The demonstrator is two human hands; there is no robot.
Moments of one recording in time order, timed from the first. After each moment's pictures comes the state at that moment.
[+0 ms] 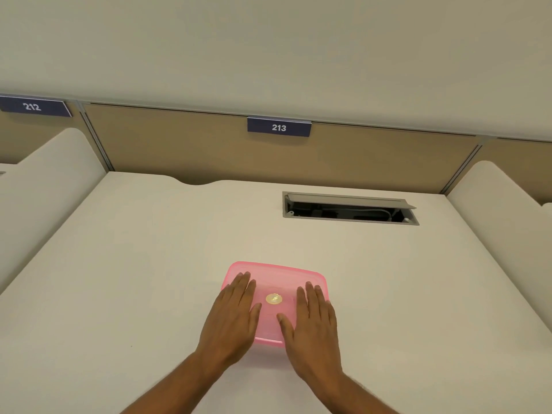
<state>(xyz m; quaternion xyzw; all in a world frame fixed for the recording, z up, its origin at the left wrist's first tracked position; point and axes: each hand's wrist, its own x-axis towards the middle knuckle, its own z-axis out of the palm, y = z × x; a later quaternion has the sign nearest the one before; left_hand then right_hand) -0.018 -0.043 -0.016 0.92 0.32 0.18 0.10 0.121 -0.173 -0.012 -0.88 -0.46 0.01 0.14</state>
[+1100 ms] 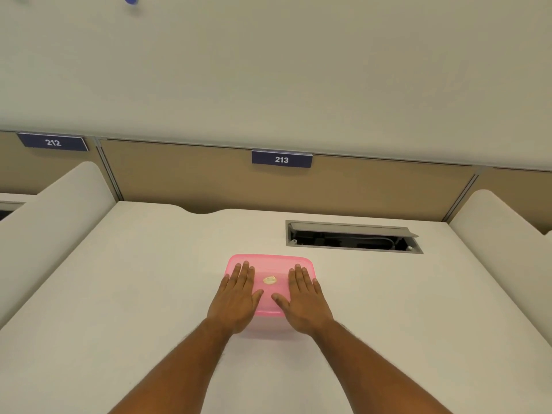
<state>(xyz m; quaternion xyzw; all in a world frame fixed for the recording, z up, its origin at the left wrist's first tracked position) 0.041 0.053 -0.006 0.93 0.36 -0.02 0.09 0.204 -0.064 -0.004 -0.84 -0.52 0.13 0.04</state>
